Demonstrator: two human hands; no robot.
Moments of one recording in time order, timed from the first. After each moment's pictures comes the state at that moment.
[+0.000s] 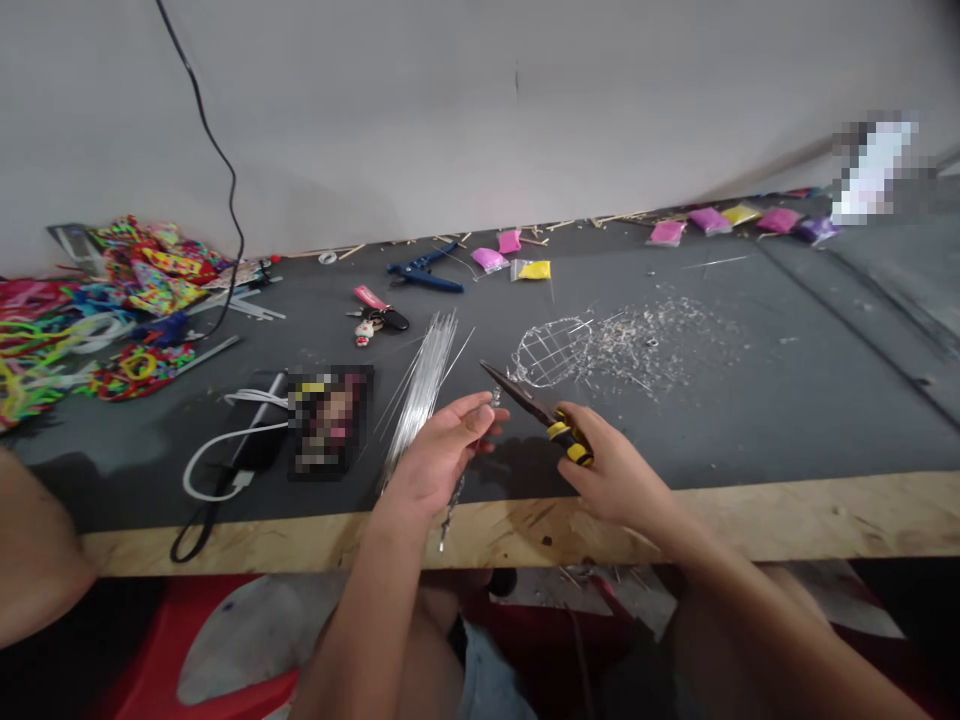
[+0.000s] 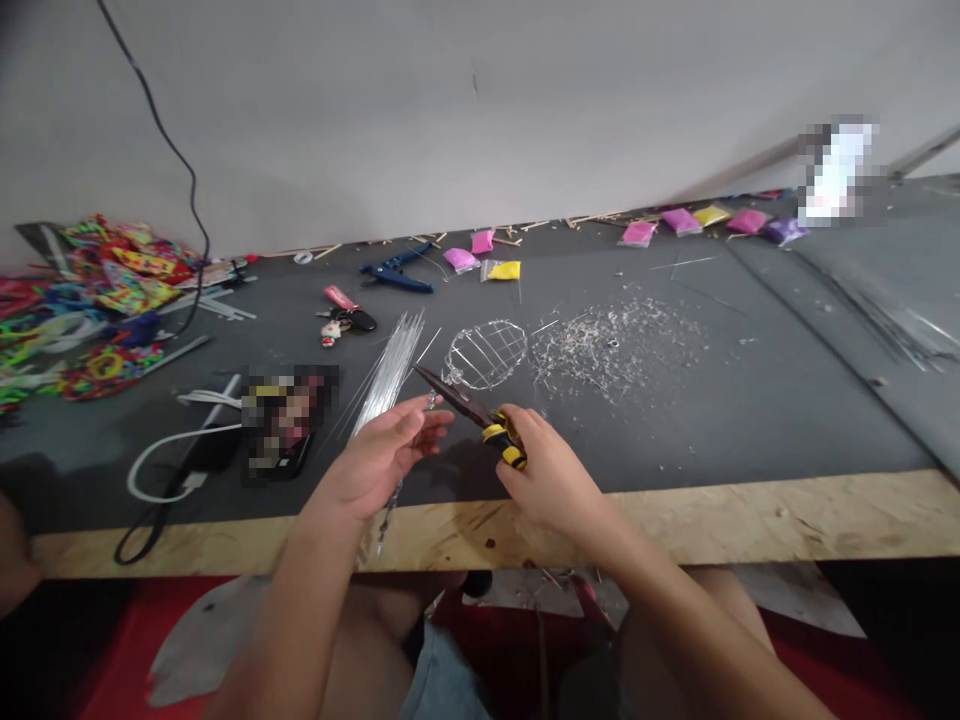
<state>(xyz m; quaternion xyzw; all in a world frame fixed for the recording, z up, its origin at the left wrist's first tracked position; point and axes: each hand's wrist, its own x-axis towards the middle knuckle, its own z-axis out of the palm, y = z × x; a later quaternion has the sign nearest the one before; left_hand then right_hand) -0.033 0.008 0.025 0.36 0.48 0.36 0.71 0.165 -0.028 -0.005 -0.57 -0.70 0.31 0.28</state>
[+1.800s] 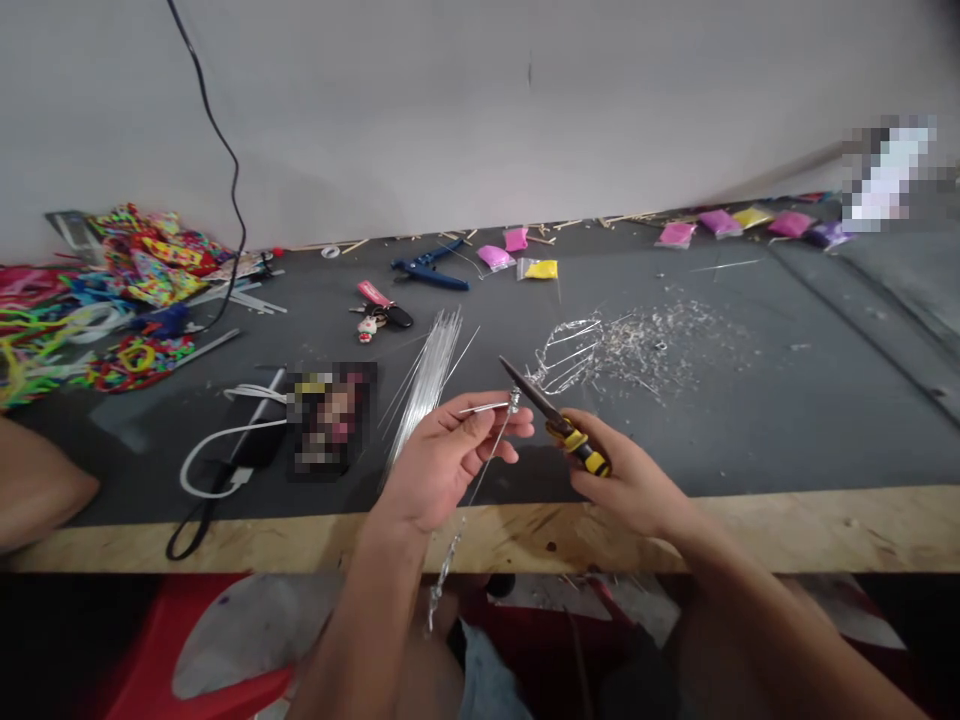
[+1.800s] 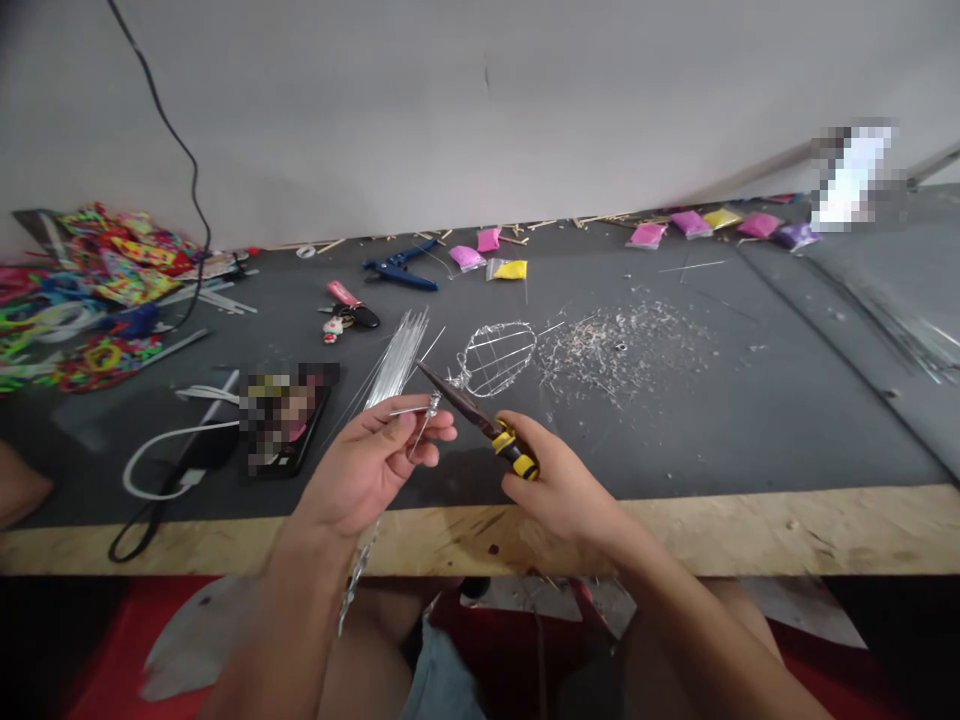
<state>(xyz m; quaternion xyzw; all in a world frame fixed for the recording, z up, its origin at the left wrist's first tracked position) -0.029 -0.002 0.043 0.37 0.38 0.43 0.73 0.169 -0.030 0.009 -0.54 -0.66 0.43 0.29</state>
